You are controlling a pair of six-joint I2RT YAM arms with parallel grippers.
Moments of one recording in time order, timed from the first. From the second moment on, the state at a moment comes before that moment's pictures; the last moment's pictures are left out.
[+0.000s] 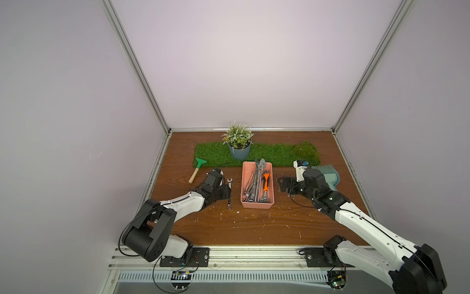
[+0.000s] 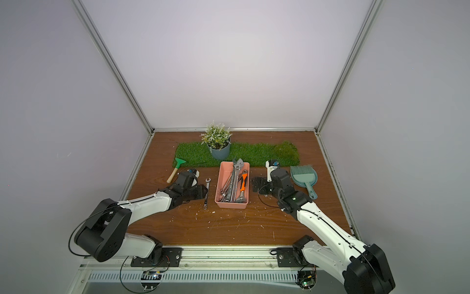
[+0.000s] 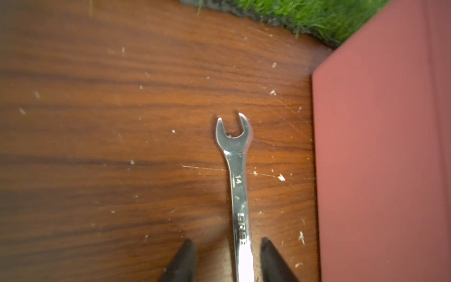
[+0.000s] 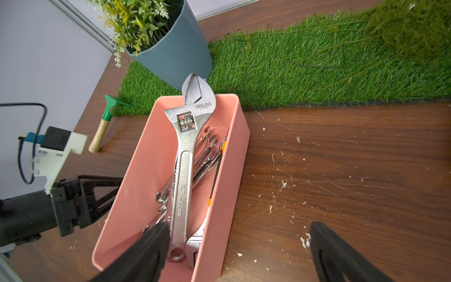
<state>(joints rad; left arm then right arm) -0.45 1.39 0.56 -0.04 0.08 -0.52 0.54 1.01 0.64 -0.24 0.03 0.50</state>
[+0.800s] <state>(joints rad) -0.82 1.57 0.98 -0.16 -0.05 -0.51 0.49 0.97 0.64 -0.28 0.05 0.49</state>
